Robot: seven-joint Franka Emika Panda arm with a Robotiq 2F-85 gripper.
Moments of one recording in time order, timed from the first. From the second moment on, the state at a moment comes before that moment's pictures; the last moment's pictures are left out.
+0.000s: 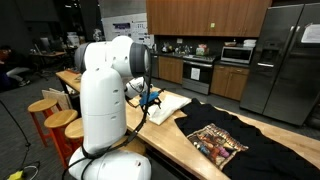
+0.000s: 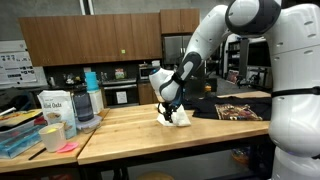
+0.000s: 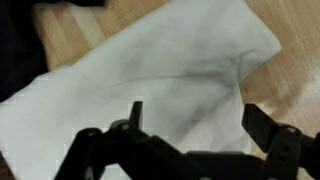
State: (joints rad) arm 0.31 0.19 0.20 -2.16 -0.60 2.32 0.04
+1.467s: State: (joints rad) arm 0.29 0.16 0.20 -2.19 -0.48 2.32 0.01
